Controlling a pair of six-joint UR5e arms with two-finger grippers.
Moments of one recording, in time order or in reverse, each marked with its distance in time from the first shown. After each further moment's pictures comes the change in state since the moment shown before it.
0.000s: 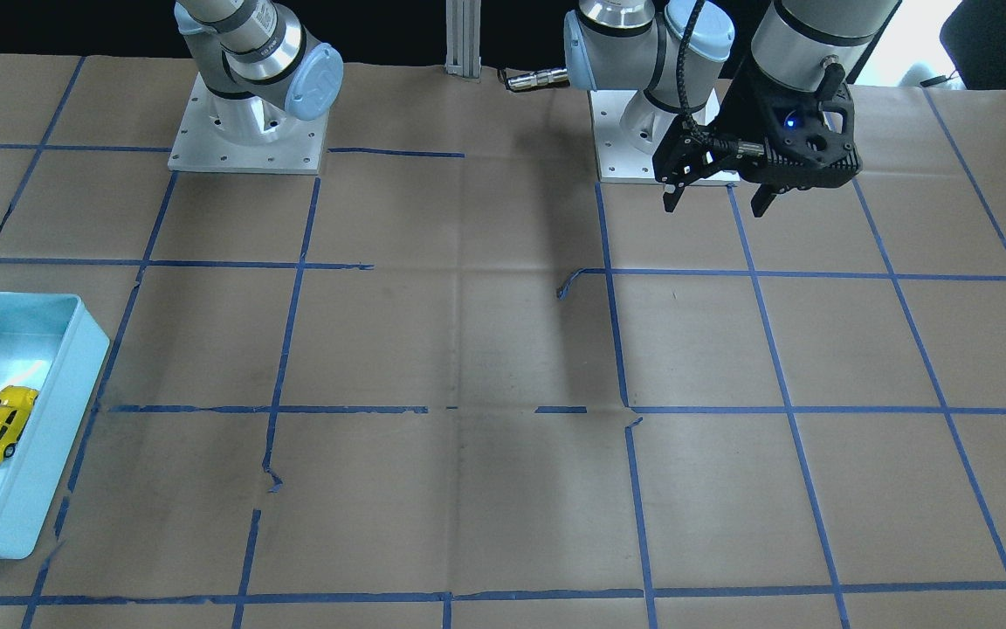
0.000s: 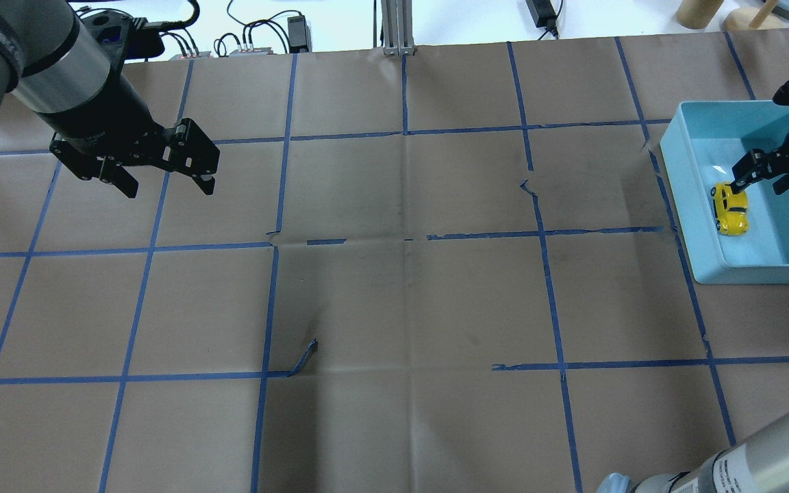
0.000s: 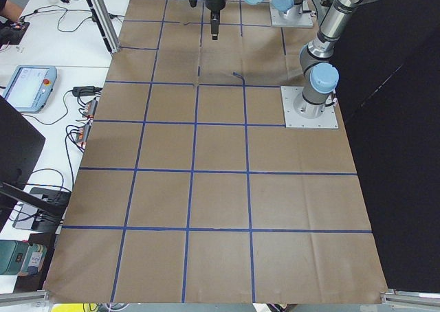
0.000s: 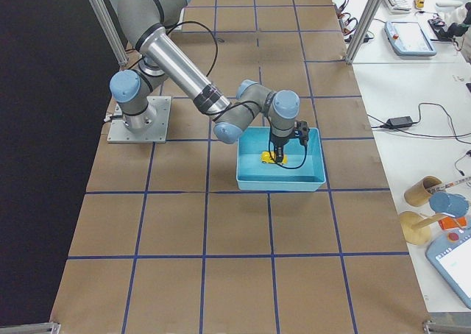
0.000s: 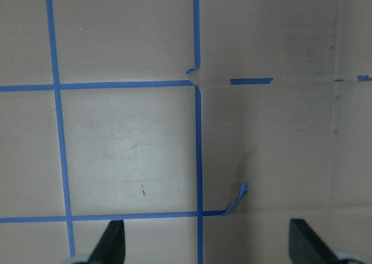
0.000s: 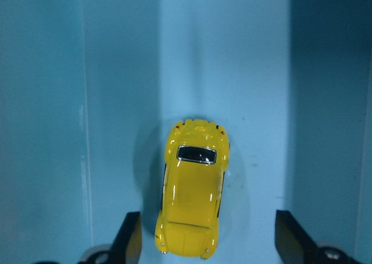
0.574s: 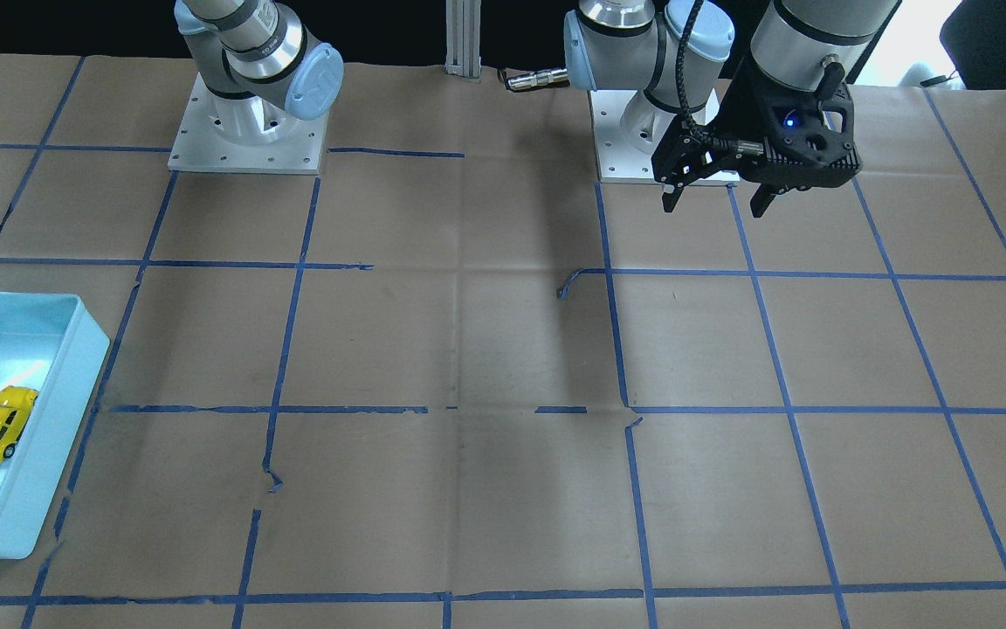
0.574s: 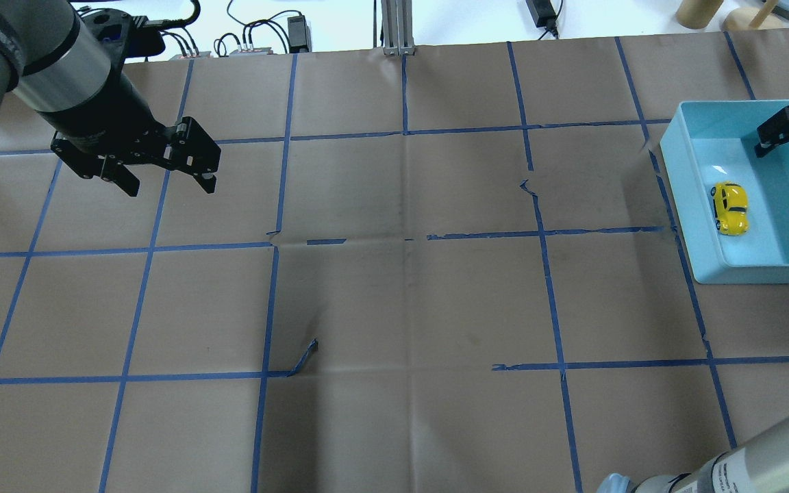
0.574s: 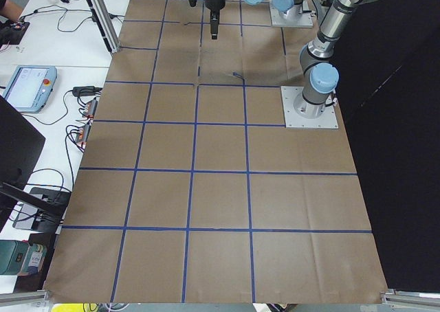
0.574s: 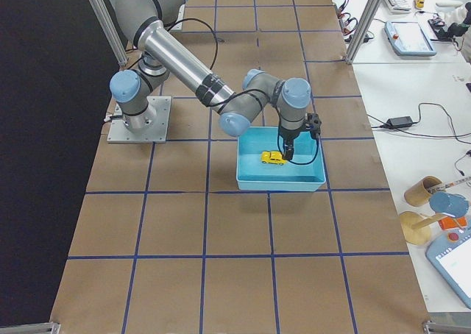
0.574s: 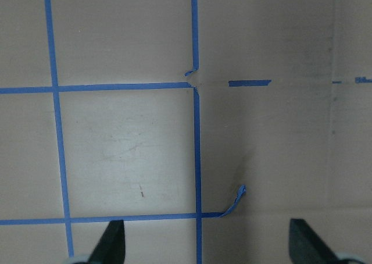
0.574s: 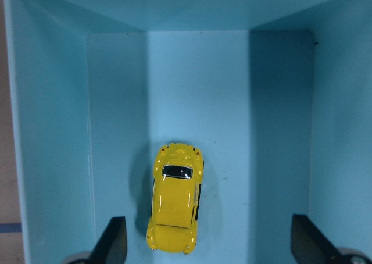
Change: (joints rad) left arm -0.001 0.000 0.001 0.003 -0.002 0.000; right arm 0.005 -0.017 -0.202 0.191 0.003 0.073
